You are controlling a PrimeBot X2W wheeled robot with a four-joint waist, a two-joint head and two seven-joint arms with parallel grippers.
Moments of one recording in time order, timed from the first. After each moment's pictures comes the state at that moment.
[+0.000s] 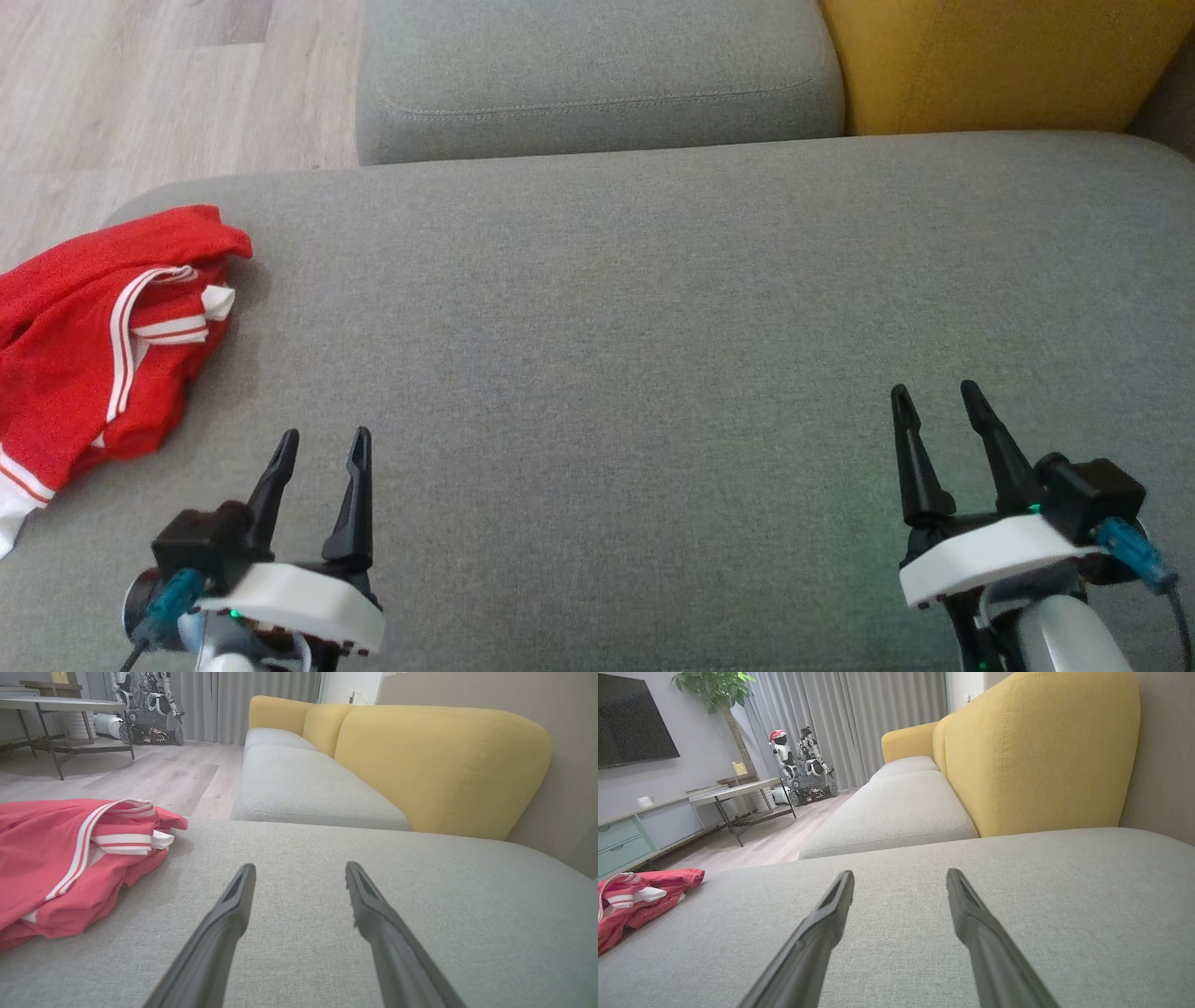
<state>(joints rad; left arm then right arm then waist) 0.06 0.13 -0.15 0.13 -0.28 -0.03 -0.19 -0.01 -0.07 0.07 0.21 0.24 0.13 -0.14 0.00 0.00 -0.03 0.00</state>
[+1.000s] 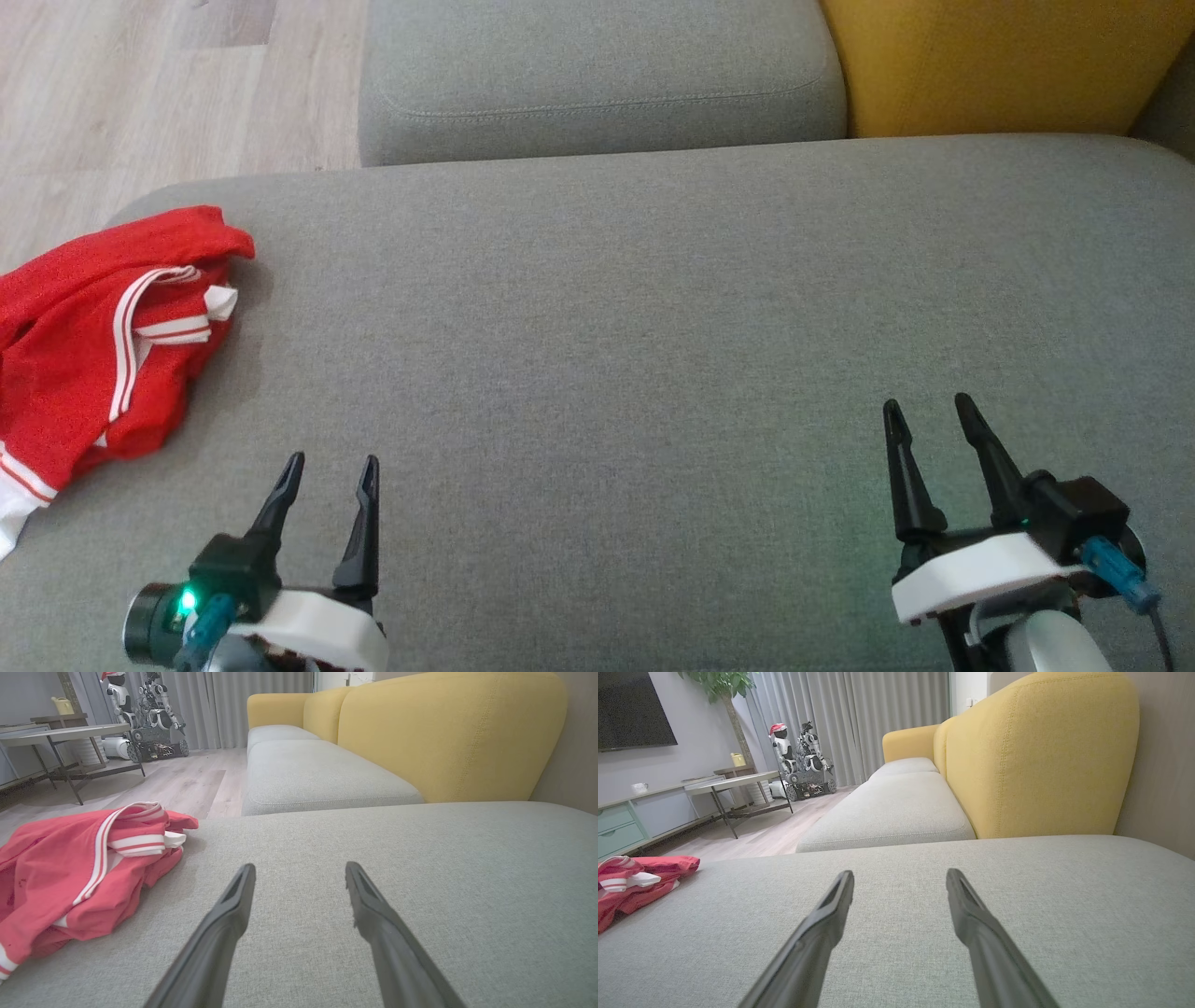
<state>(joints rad) 0.08 0.12 -0.15 0.18 -0.12 -0.01 -0.25 0.02 -0.05 0.06 0.21 0.15 0.13 -0.18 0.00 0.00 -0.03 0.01</state>
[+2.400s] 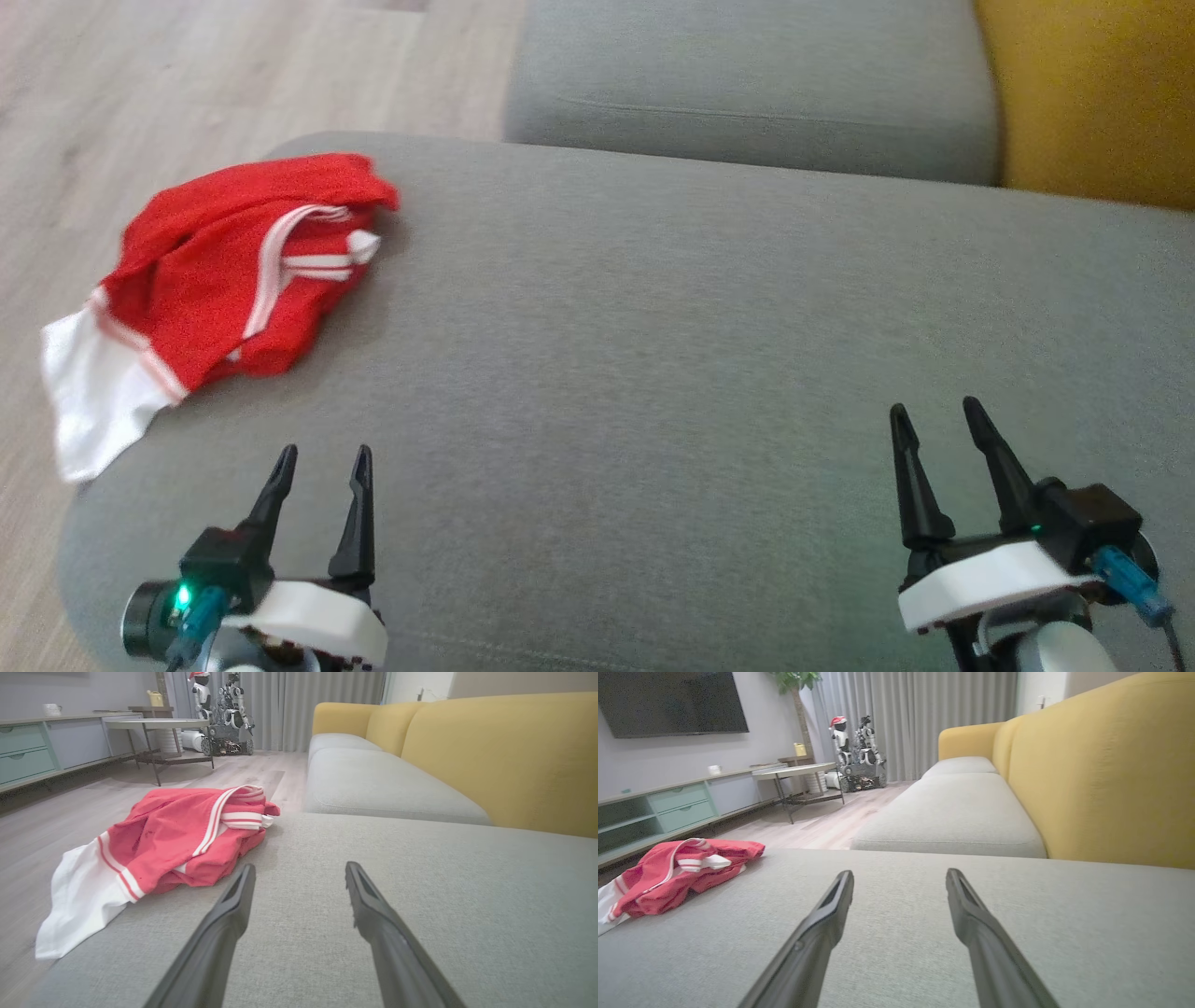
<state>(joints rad) 0.07 0.09 -0.12 0.19 -0.12 -0.02 -0.25 0.06 -0.05 0.05 0.14 0.15 0.13 -0.15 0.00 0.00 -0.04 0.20</state>
